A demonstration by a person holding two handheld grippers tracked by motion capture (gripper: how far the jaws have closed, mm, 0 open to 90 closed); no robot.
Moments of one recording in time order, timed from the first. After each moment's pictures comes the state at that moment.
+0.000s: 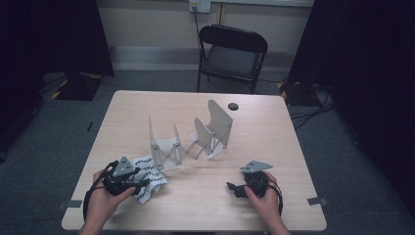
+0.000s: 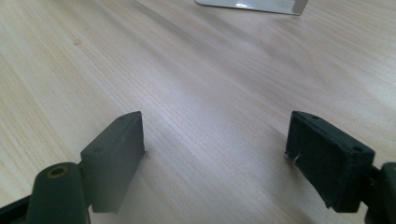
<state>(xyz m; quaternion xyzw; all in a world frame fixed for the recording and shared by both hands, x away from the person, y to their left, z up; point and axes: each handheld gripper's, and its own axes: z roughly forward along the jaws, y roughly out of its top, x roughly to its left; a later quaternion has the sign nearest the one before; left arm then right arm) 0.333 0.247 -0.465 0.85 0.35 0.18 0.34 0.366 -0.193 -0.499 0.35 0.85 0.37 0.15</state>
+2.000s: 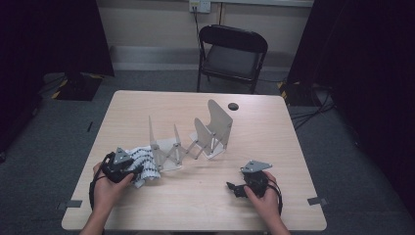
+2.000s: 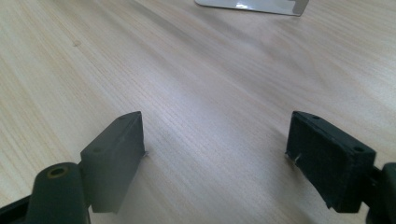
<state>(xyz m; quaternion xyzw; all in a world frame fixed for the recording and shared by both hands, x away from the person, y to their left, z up) 0.369 0.266 -0.477 0.81 0.43 0.22 0.33 0.367 -0.193 -0.499 0.35 0.85 0.37 0.15</state>
